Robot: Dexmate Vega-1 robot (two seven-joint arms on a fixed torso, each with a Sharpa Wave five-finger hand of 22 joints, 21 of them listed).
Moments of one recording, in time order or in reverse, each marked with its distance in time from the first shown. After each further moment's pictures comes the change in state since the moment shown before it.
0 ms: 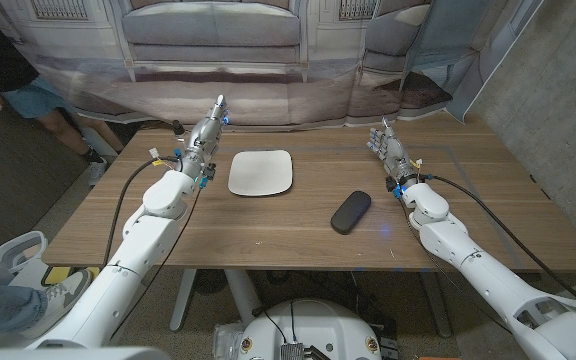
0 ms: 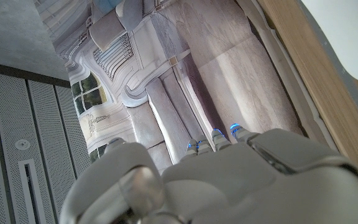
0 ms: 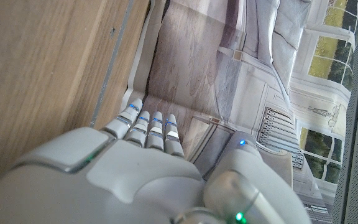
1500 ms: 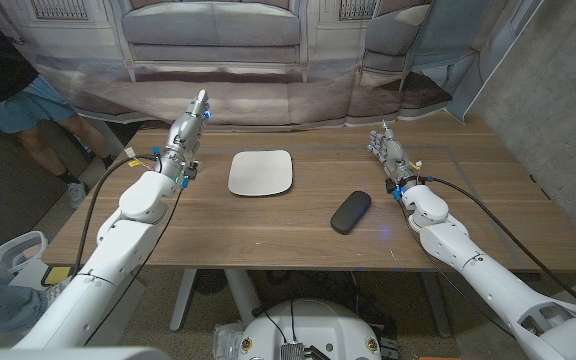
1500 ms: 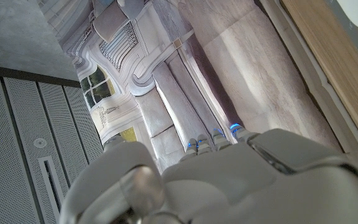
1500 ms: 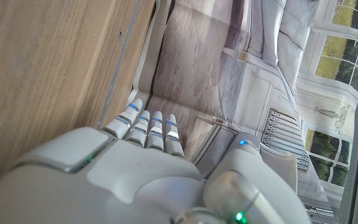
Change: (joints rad) left arm 0.073 0.079 -0.069 -0.069 -0.016 -0.040 0.030; left_hand 0.018 0.000 -0.006 -0.006 0.000 -0.005 -0.005 0.000 0.000 0.000 0.000 -0.003 0.000 0.000 0.000 -0.006 0.000 0.000 0.000 0.000 0.000; right arm -0.016 -0.005 -0.003 -0.033 -0.006 -0.037 -0.034; right_hand 0.000 0.000 -0.004 -0.004 -0.004 0.000 0.000 0.000 0.000 0.004 0.004 0.000 0.000 0.005 0.005 0.000 0.000 0.000 0.000 0.000 0.000
